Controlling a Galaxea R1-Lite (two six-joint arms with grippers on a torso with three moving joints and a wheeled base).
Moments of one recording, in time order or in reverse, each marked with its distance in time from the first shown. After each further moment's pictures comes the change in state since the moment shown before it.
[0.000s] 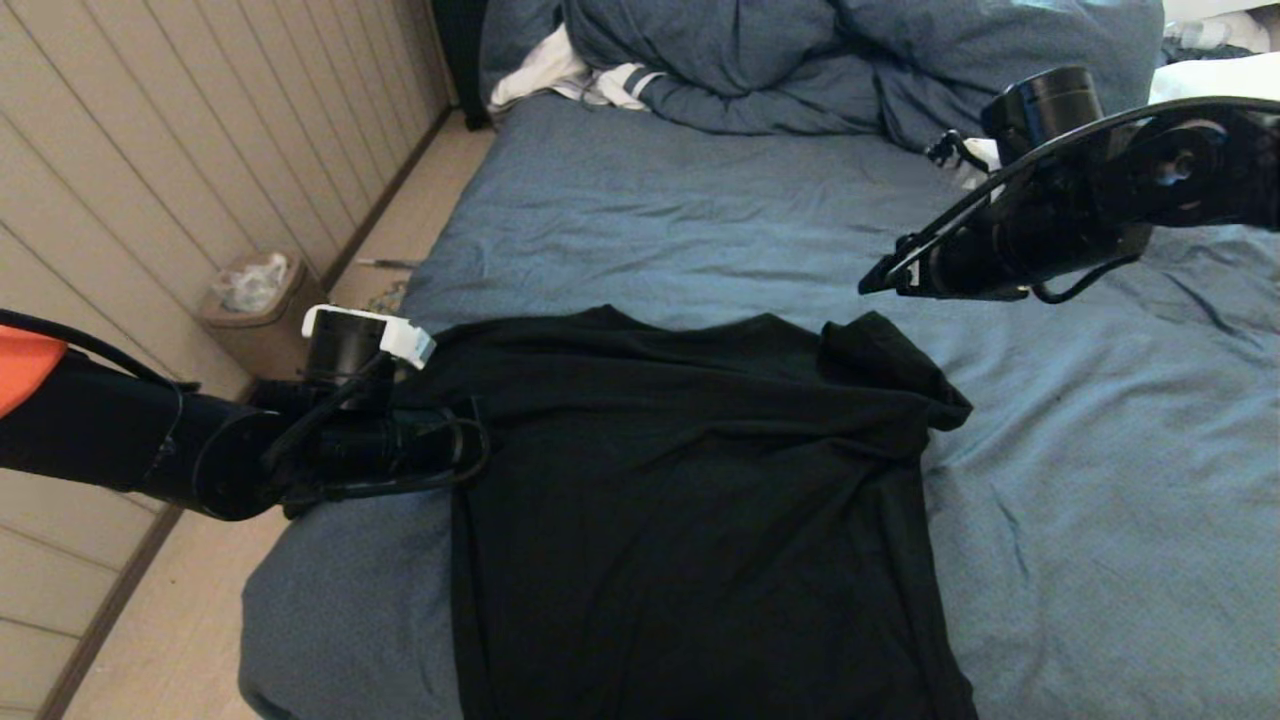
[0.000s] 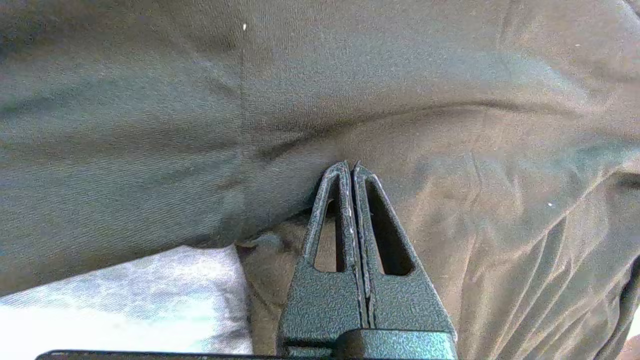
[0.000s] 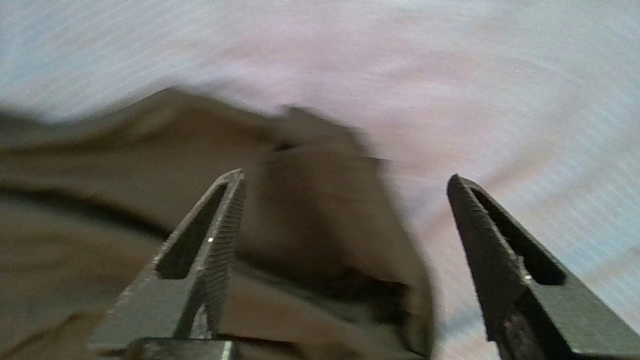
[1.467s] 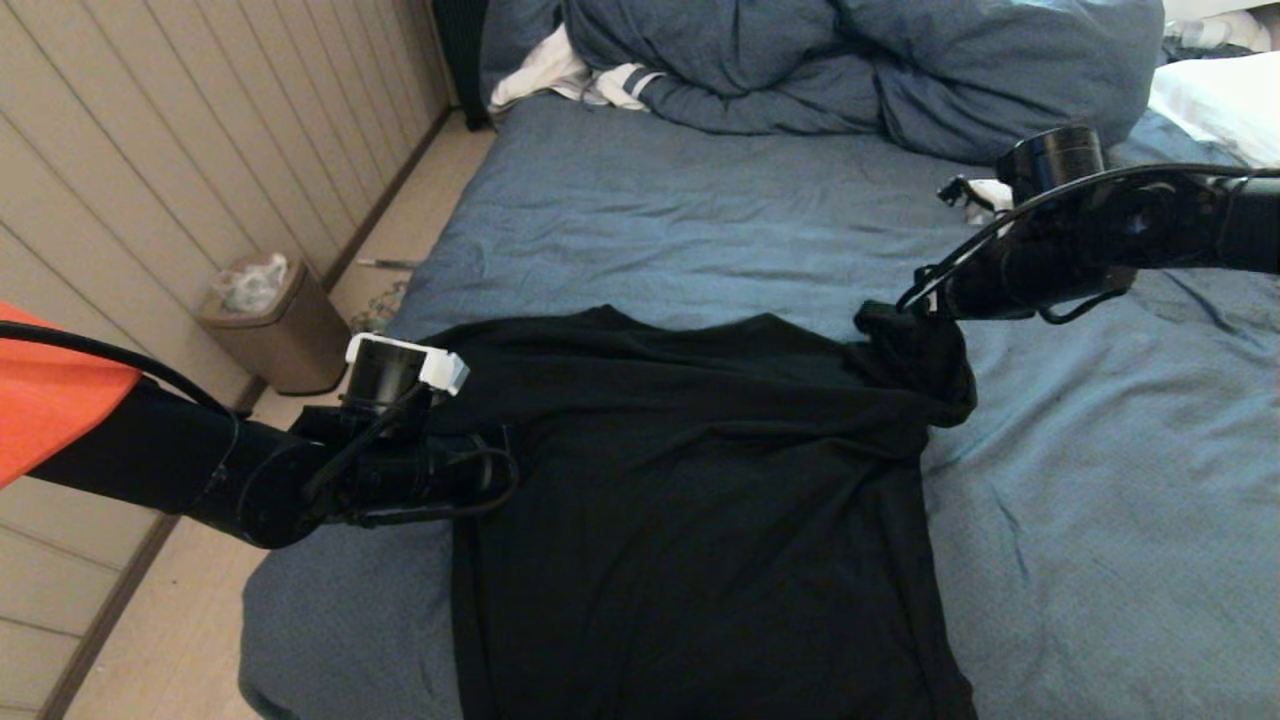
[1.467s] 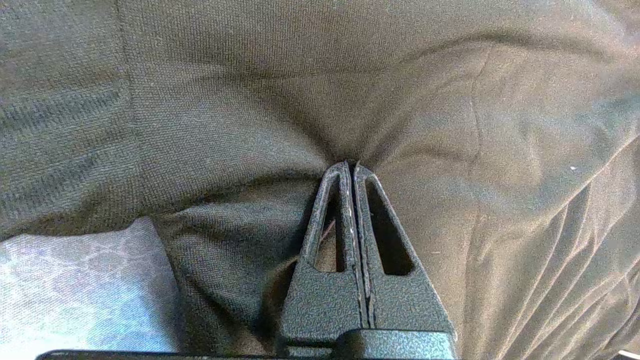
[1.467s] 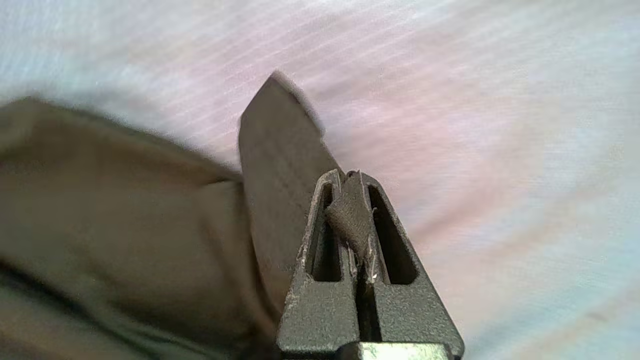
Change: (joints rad) left arm -0.066 0.051 0.038 -0.053 0.006 -0.007; right arm -0.129 0.086 0.038 -0.125 0.087 -0.114
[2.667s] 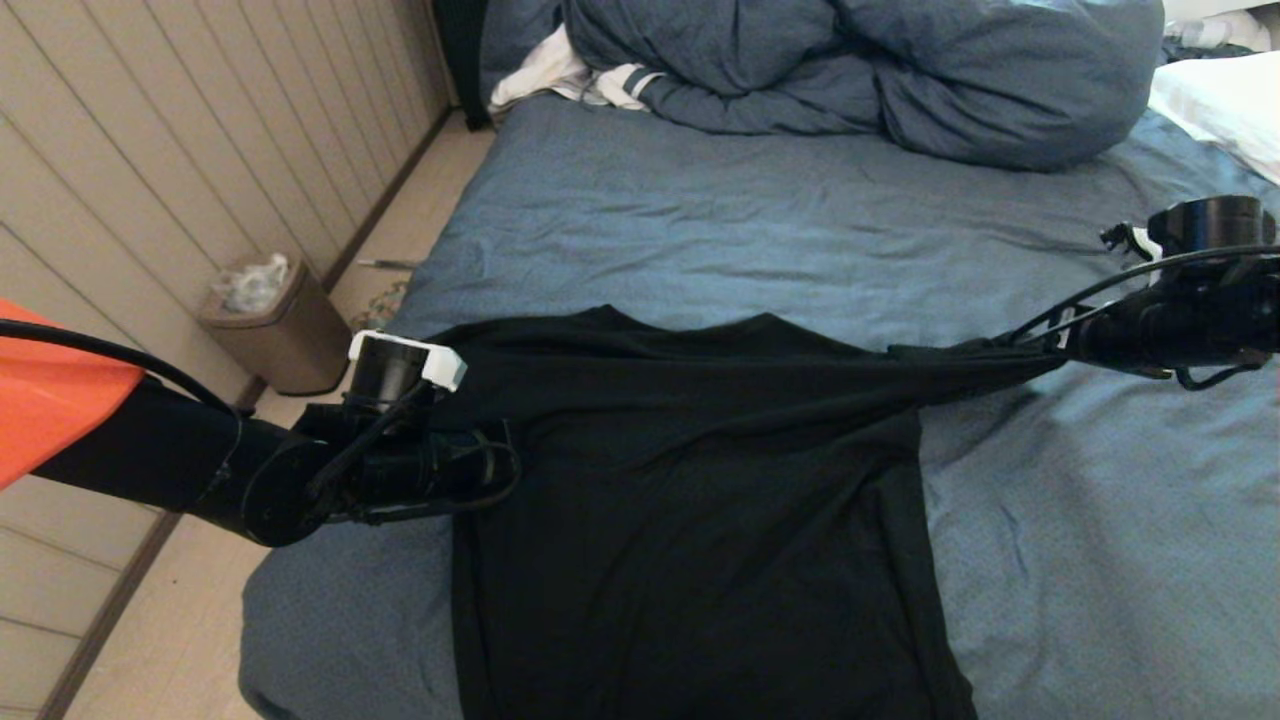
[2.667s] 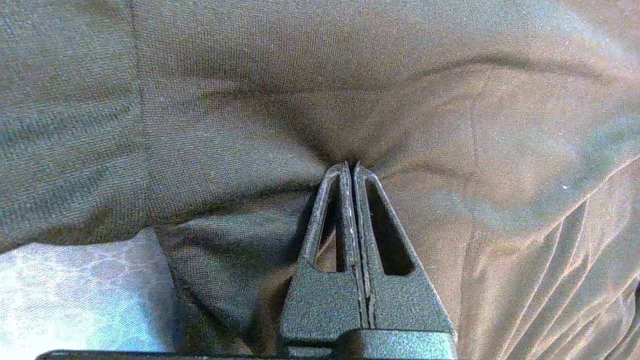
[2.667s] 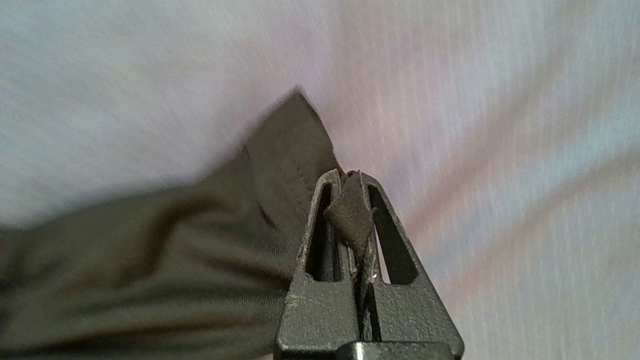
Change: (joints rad) left arm -0.003 0.002 -0.010 -0.009 0.039 -0.033; right arm -0.296 -0.110 0.441 -0.370 0.030 0.094
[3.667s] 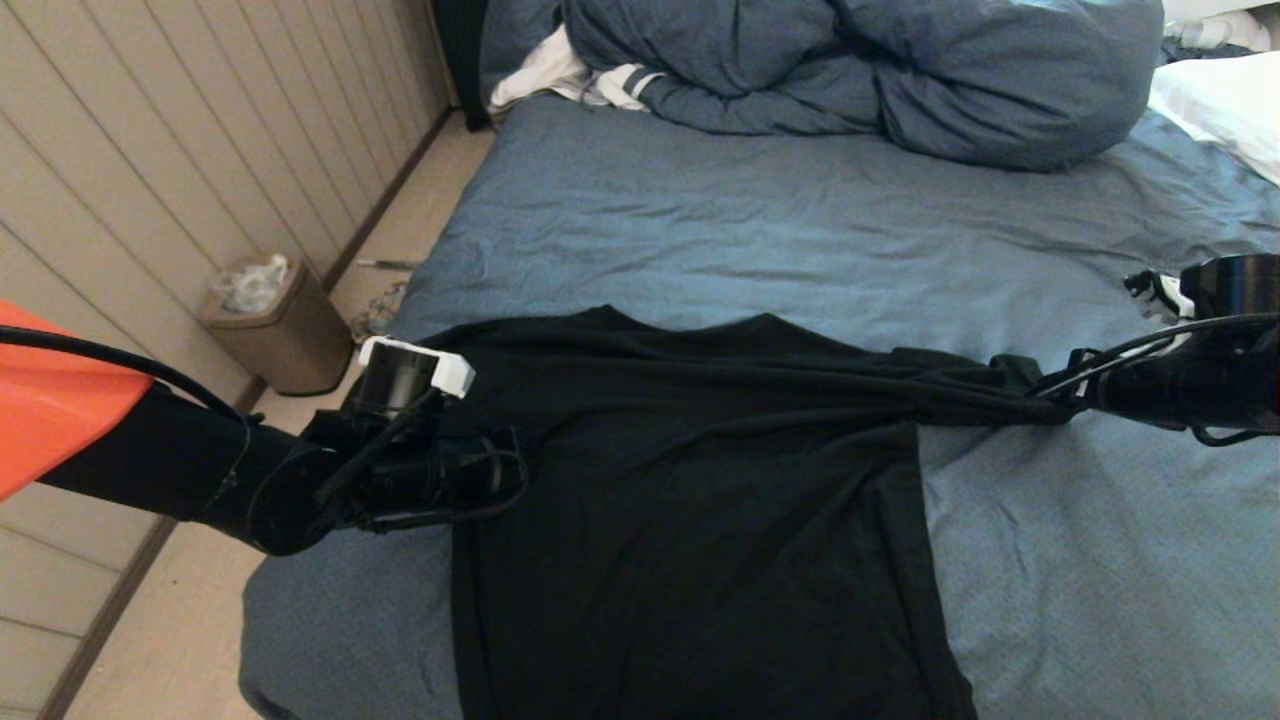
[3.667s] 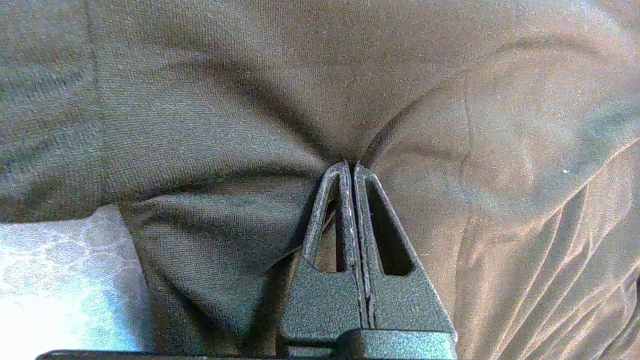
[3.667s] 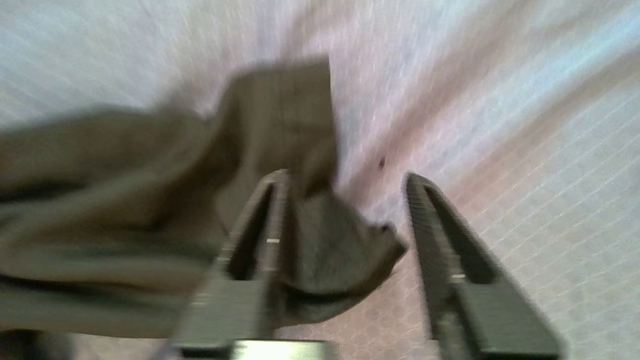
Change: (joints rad) left arm -0.029 0.001 0.013 0.000 -0.001 -0.005; right arm -0.045 -0.086 0.280 -0.201 0.100 -0.002
